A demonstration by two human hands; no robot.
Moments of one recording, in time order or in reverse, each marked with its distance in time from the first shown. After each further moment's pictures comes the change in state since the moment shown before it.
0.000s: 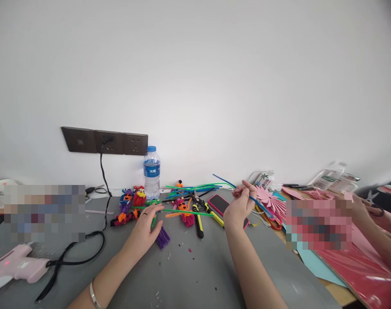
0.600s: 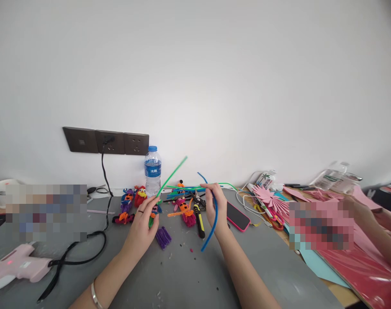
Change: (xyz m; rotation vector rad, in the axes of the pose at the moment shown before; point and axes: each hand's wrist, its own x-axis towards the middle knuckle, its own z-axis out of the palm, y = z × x) left_hand 0.003 0.013 -0.009 0.046 0.189 0.025; right_hand -0.038 -0.011 0.010 -0.345 -0.732 -0.363
